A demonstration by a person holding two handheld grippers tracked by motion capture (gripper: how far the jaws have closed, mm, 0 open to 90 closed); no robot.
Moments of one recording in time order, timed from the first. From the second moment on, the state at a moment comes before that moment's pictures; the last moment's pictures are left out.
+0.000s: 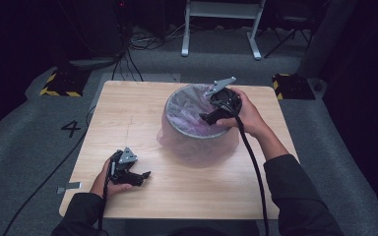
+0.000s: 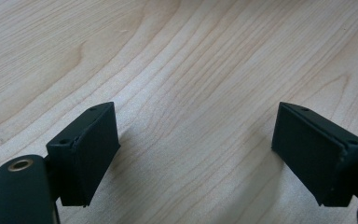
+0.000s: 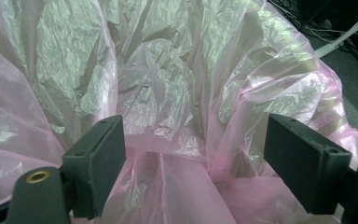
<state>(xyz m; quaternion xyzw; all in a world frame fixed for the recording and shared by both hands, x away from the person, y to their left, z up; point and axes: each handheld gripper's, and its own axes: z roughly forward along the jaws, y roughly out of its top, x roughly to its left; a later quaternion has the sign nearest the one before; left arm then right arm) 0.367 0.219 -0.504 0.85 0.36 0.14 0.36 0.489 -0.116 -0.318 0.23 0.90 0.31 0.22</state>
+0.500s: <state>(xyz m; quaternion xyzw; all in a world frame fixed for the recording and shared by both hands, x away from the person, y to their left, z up) 0.367 0.219 -0.504 0.85 0.36 0.14 0.36 0.476 -0.131 -0.296 0.23 0.87 0.37 0.22</state>
